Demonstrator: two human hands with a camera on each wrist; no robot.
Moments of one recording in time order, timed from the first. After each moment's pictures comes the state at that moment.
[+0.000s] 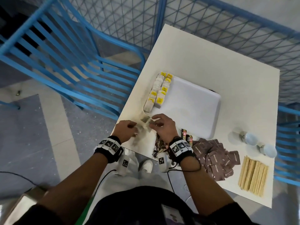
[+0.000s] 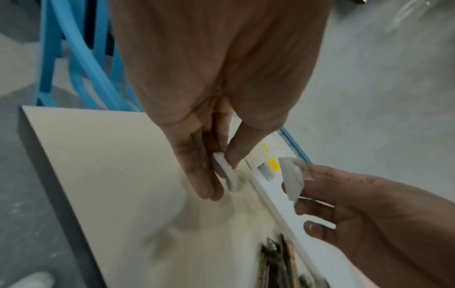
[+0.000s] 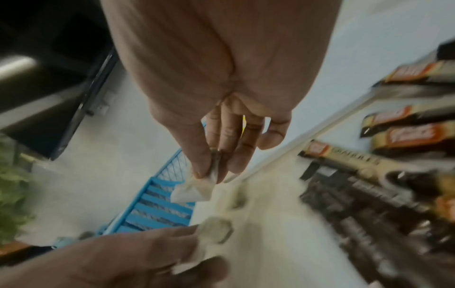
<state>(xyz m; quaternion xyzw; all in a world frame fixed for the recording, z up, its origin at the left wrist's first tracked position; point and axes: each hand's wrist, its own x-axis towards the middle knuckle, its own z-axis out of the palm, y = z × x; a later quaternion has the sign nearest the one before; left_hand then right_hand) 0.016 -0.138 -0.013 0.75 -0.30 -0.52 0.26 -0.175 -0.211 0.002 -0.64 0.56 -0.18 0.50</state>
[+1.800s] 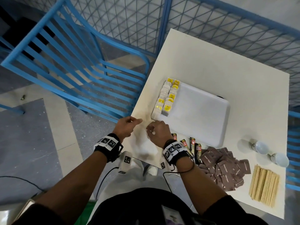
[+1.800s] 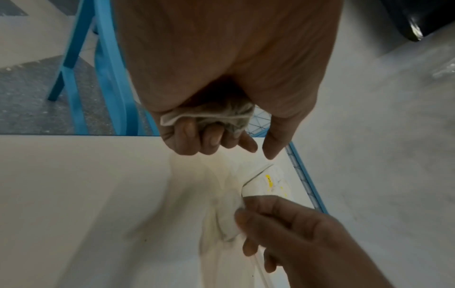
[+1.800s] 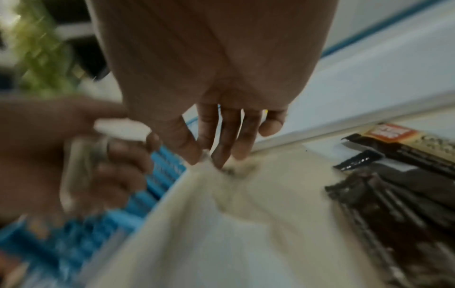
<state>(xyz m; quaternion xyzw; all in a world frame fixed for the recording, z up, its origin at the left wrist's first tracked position) 0.060 -0.173 -0.001 0.73 -0.18 -0.56 0.35 -0.119 -0.220 -0.022 -0.80 0.49 -0.03 0.34</state>
